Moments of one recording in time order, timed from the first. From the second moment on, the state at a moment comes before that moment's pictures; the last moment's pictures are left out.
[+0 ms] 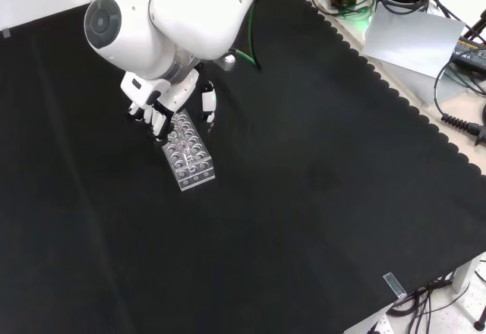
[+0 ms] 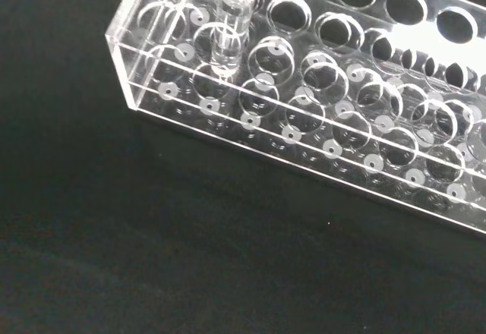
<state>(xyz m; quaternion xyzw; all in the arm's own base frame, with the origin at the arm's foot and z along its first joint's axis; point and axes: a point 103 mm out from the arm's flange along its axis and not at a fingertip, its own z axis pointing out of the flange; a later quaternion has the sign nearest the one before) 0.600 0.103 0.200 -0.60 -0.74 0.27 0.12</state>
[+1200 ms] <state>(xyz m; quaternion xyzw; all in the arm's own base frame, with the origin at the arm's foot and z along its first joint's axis) 0.608 0.110 0.187 -0.63 -0.73 0.24 0.14</state>
